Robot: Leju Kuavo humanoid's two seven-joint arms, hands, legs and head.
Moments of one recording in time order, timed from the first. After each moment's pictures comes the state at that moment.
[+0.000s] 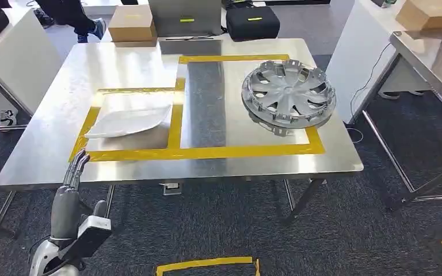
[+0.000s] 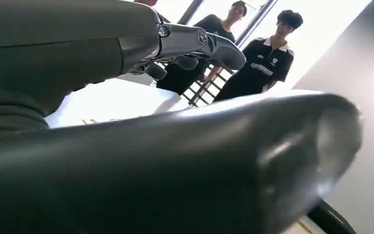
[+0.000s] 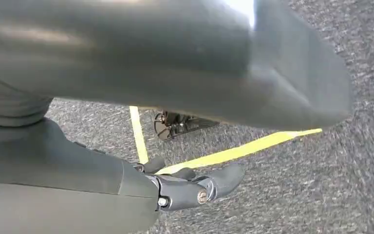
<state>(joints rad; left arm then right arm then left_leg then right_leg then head) 0.11 -0.01 -0.05 -1.62 -0.68 0.24 -0.52 -0.10 0.17 -1.13 -0.19 0.91 -0.02 -0.40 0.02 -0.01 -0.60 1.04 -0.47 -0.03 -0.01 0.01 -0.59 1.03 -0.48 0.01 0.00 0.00</state>
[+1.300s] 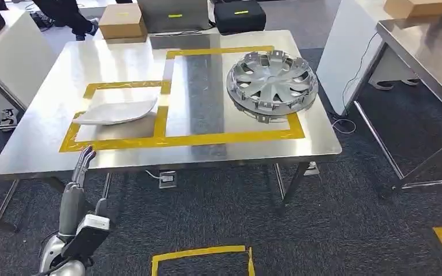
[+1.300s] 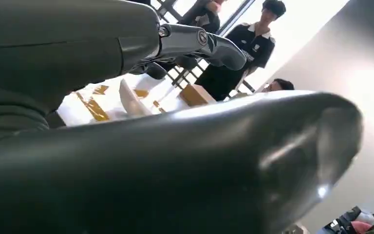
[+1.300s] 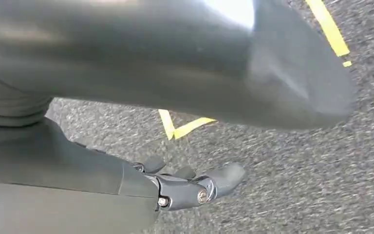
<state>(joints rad) 0.08 -0.06 -0.05 -1.60 -0.60 0.18 -0.58 -0.10 0.14 -1.16 -0.19 0.93 -0.14 -0.36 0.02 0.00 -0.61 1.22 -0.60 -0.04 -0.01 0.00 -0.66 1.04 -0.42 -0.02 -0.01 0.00</state>
